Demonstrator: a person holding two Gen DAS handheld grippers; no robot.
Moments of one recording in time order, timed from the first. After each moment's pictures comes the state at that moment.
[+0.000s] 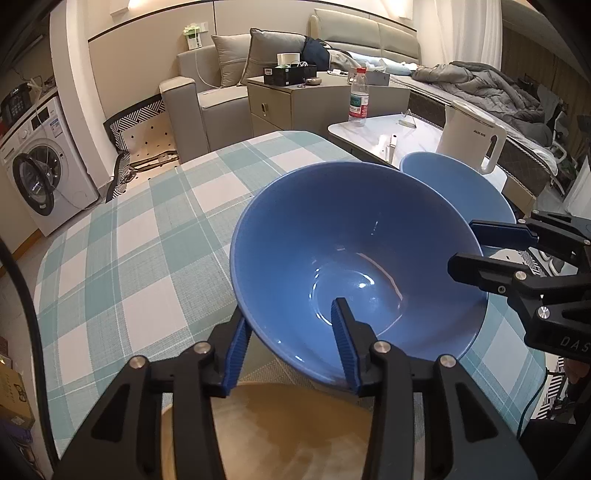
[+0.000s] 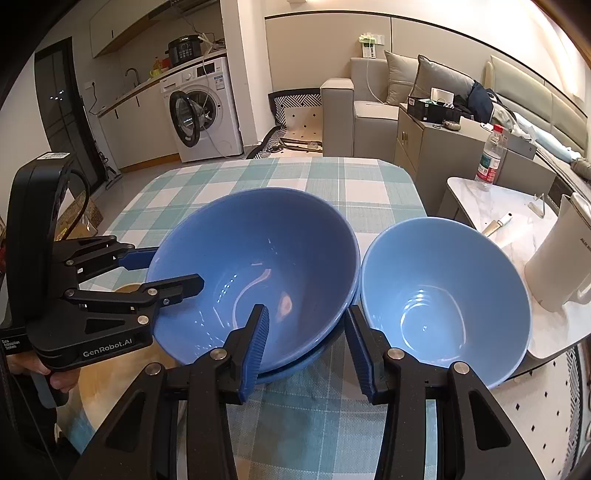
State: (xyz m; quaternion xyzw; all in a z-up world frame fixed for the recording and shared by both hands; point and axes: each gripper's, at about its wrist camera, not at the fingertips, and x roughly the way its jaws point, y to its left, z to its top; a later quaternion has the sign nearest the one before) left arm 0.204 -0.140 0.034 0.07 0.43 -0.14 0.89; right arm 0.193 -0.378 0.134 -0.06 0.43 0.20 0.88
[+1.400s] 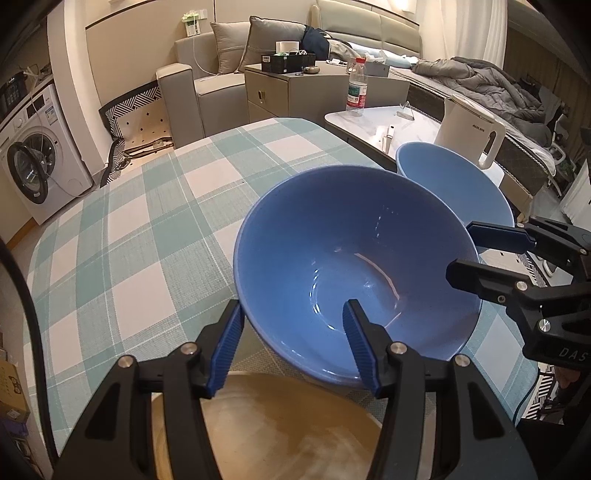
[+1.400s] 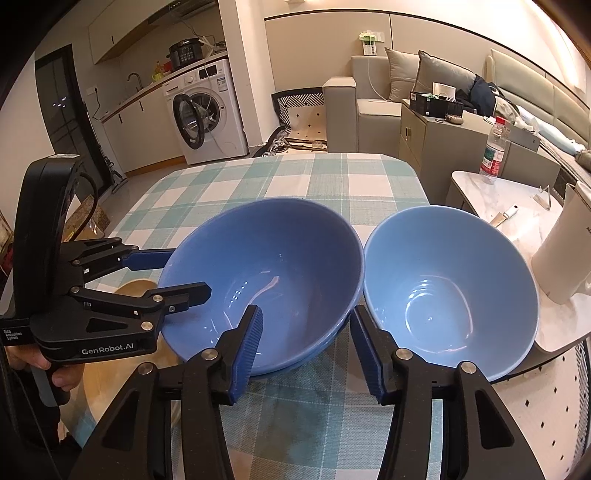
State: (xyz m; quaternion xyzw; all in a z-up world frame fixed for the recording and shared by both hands) left arm 0.203 -0.144 0.031 0.05 0.45 -0.15 0.88; right arm 0.188 -0.385 0.126 -0.04 0.43 0.21 0.88
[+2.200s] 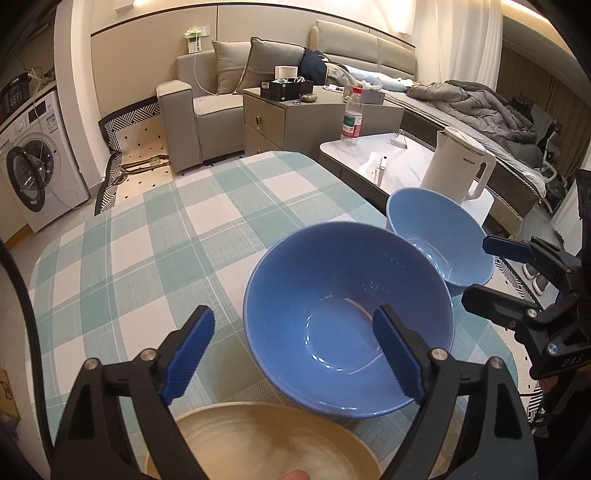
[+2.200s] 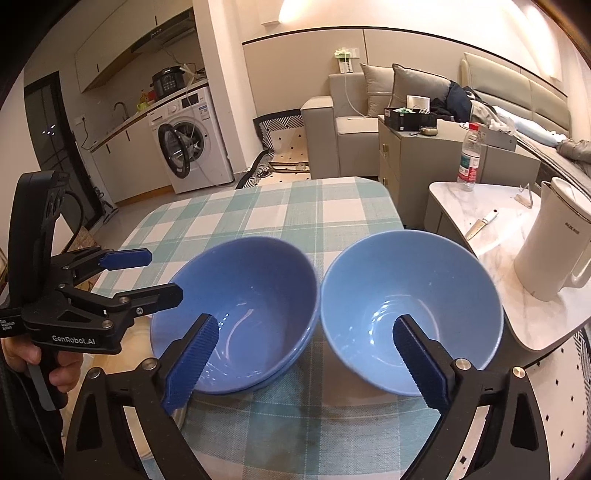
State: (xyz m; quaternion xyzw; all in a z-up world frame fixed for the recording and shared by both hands) left arm 0.214 -0.138 0.068 0.03 0.41 -0.17 0.89; right arm 0.194 -0.417 0.151 -0.01 0.40 0.18 0.90
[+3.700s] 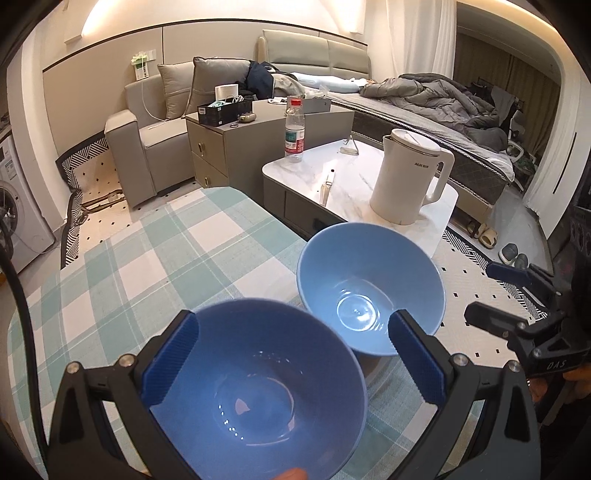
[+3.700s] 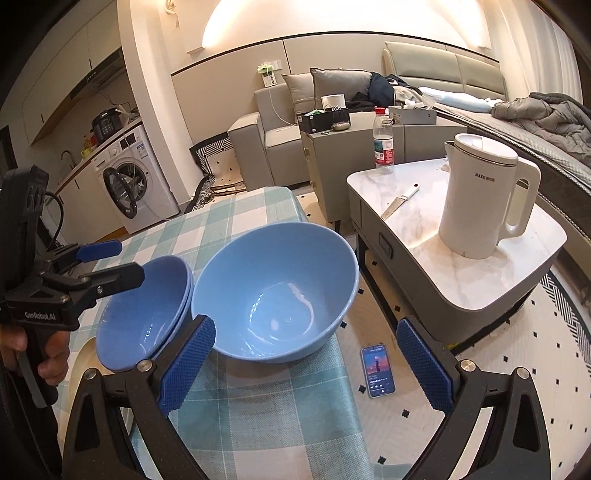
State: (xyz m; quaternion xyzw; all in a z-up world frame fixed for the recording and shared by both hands) left arm 0.245 -0.230 0.093 0.06 0.39 -0.24 0.89; right arm 0.172 -0.533 0.154 0.06 0.39 0.07 0.92
